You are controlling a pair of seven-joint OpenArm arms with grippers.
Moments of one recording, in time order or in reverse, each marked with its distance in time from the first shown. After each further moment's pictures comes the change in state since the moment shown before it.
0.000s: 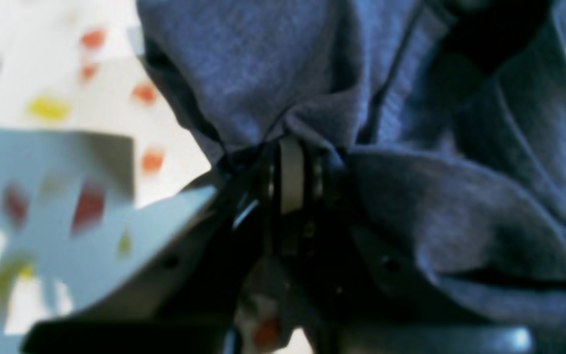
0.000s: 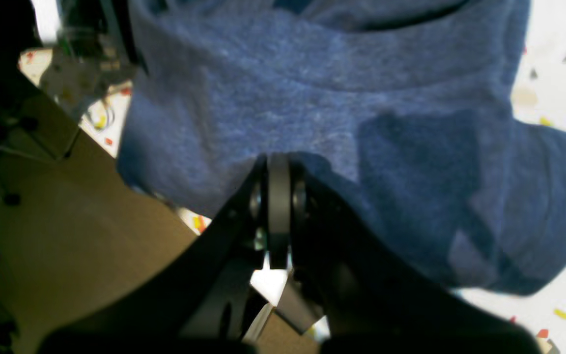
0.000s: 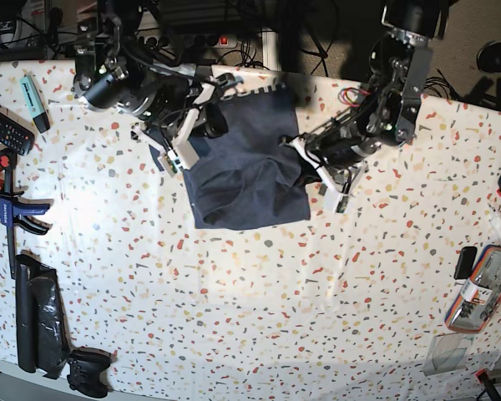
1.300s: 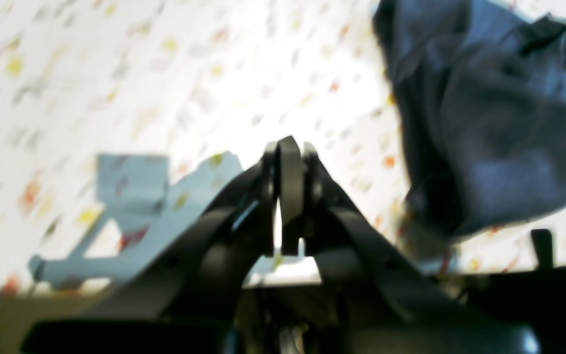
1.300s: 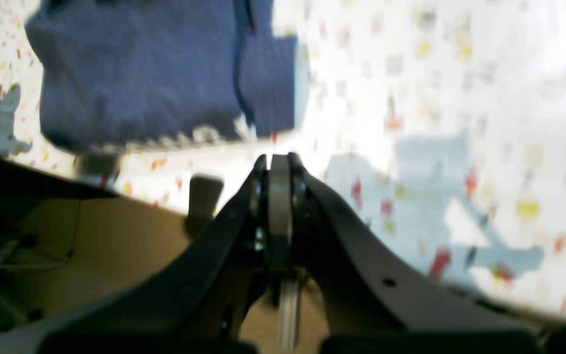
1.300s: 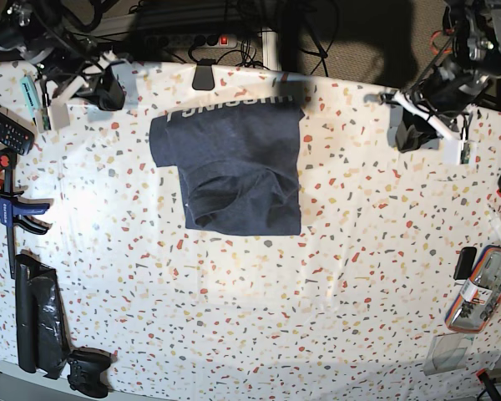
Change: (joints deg) left arm 28.9 -2.8 -29.6 39.6 -4.8 0.9 14.5; right arm -16.7 -0.4 35.8 10.2 20.8 3.1 -6.2
